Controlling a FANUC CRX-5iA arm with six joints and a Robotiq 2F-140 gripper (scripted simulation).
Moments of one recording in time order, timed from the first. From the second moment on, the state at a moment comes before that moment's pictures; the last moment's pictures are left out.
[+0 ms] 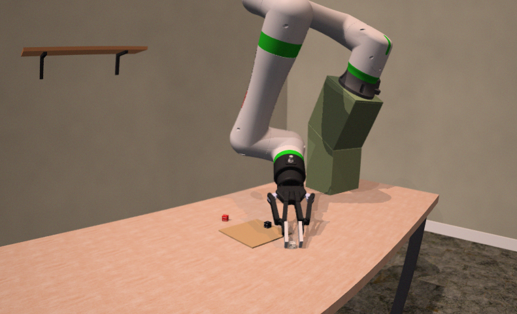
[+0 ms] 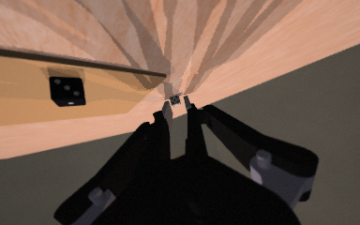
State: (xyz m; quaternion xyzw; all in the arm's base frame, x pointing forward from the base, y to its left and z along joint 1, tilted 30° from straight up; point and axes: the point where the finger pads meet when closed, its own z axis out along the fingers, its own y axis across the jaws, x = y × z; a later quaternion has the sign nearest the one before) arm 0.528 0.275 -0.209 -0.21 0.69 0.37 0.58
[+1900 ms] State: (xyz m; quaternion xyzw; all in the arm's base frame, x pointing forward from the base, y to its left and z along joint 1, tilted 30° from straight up) arm 0.496 0.238 -0.207 -0.21 0.69 0.37 0.58
